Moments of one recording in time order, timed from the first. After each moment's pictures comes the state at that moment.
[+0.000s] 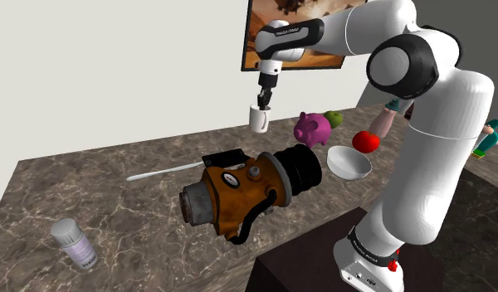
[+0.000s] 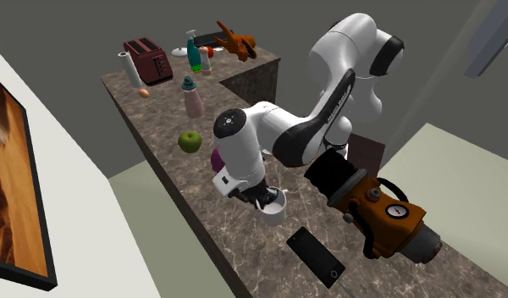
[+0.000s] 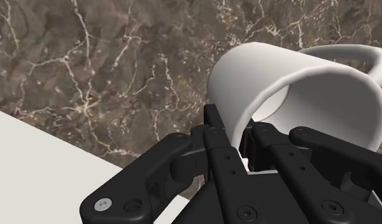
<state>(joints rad) 0.09 0.26 -0.34 -1.71 0.20 1.79 -0.68</state>
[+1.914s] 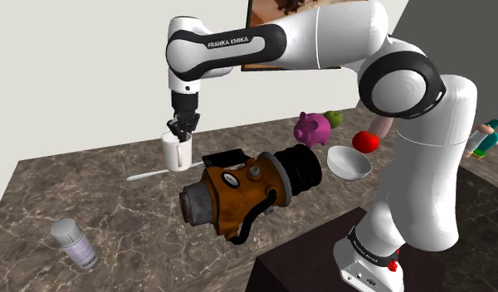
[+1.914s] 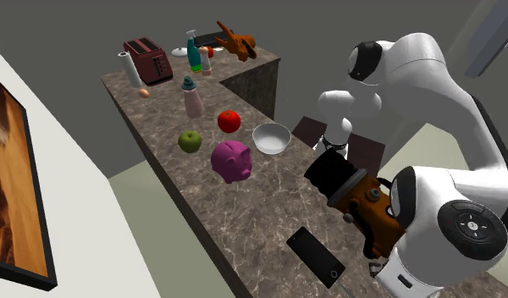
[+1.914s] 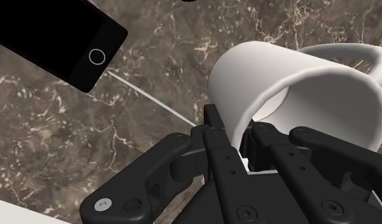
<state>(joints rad) 0.46 0.37 -0.09 -1.56 0.22 1.85 -0.07</state>
